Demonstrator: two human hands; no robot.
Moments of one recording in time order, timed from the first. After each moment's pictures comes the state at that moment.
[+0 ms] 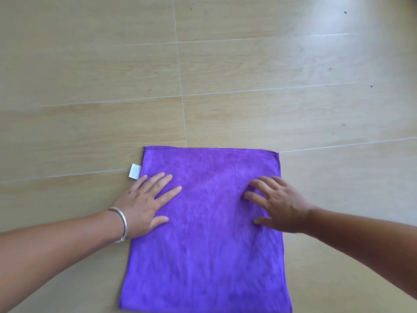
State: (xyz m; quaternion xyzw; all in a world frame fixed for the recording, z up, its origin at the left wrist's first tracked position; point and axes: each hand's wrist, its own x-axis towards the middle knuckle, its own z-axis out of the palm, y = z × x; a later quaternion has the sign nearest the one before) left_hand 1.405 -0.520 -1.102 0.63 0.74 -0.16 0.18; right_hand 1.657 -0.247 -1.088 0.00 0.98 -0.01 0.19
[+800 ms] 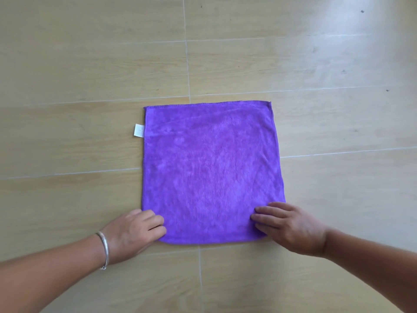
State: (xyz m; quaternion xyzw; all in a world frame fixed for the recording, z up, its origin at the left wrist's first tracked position) left_hand 1.414 -0.560 -1.087 0.74 0.65 -0.03 0.16; right_hand 1.687 -0.250 -1.099 -0.17 0.98 -0.07 0.03
